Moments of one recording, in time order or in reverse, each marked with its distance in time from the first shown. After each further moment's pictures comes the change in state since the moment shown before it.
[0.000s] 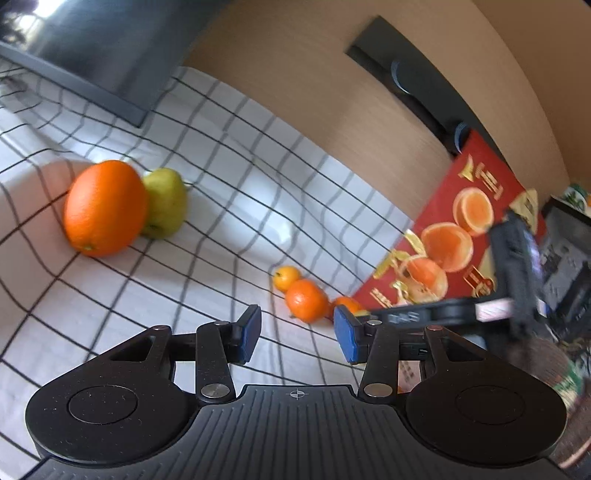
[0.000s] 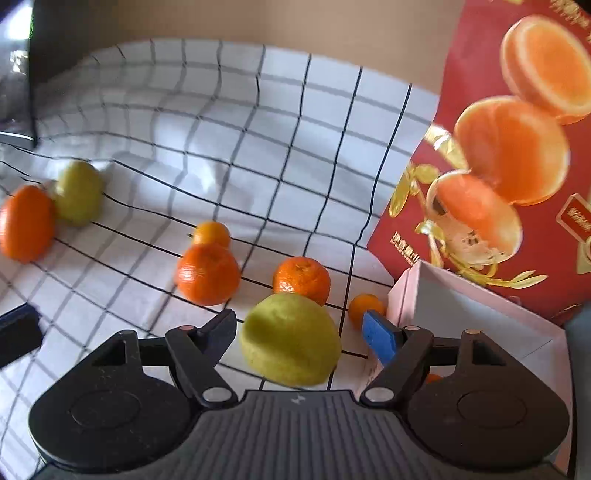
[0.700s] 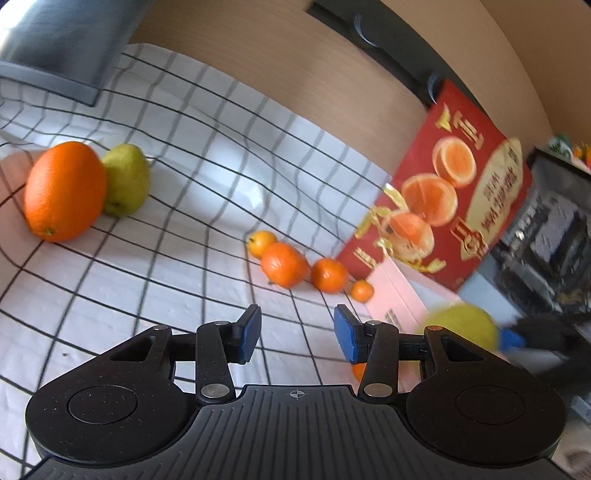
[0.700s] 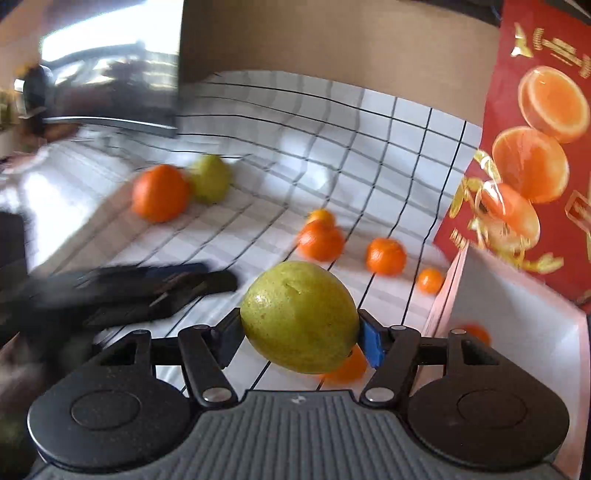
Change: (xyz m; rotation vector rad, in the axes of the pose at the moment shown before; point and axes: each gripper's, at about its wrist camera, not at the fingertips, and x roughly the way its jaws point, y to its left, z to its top) left arm 0.016 -0.015 -0.014 0.114 0.107 -0.043; right arm -0.108 0.009 -0.069 -0.111 -0.121 0.272
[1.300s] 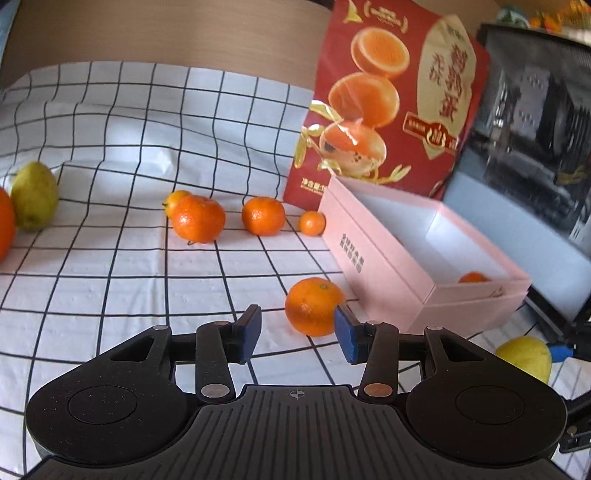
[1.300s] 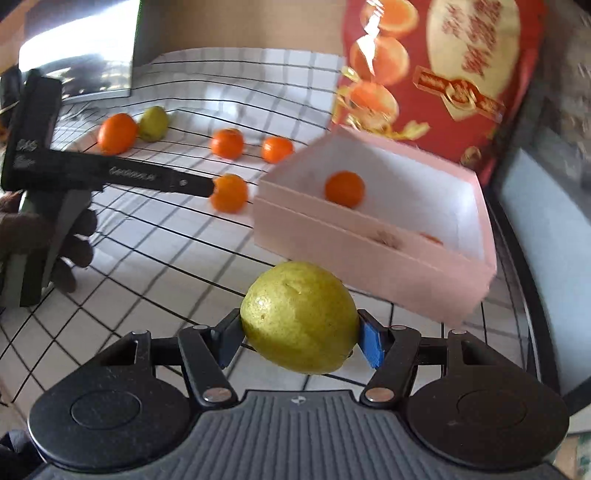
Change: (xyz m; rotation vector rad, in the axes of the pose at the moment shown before) left arm 0.043 -0.081 -0.037 0.287 0.139 0.061; right arm -0.061 -0.069 -0.149 0.102 -0.021 -0.154
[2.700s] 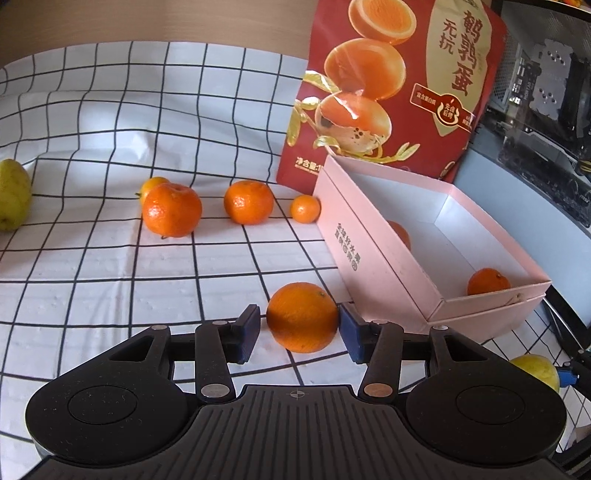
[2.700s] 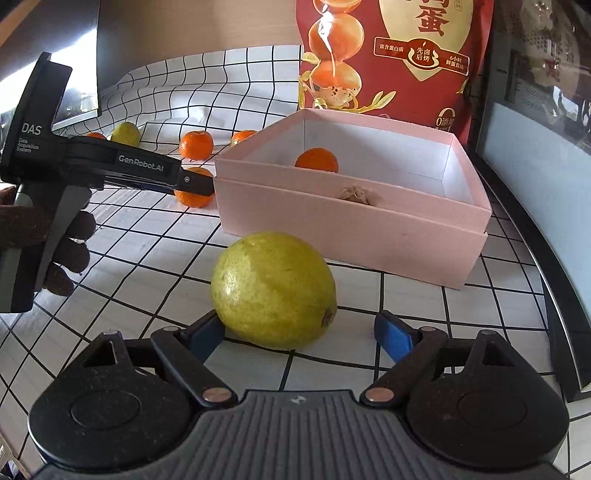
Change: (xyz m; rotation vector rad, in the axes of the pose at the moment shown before) left arm 0.036 -0.016 0.013 -0.004 0.084 0.029; right arm 0.016 -0.015 -0.024 0.122 -0.045 -0.011
